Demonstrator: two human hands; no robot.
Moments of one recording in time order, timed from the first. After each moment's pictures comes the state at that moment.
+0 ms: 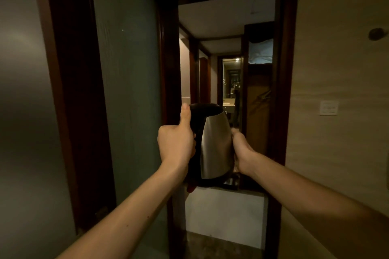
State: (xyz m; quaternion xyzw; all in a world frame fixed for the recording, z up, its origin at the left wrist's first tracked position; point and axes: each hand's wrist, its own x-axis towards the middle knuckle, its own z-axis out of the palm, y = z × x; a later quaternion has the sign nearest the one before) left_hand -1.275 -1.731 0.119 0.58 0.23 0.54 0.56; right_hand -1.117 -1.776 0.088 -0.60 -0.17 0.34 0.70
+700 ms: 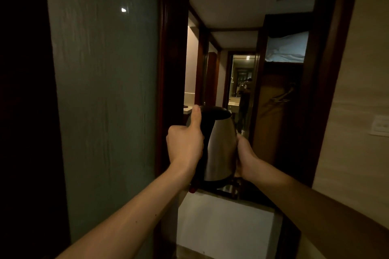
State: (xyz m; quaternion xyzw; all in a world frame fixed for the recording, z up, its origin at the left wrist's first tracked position) left_hand -1.102 -1.563 0.095 0.59 0.24 0.53 0.55; right_hand -0.942 -1.601 0.062 -0.58 -0.17 0.36 0.71
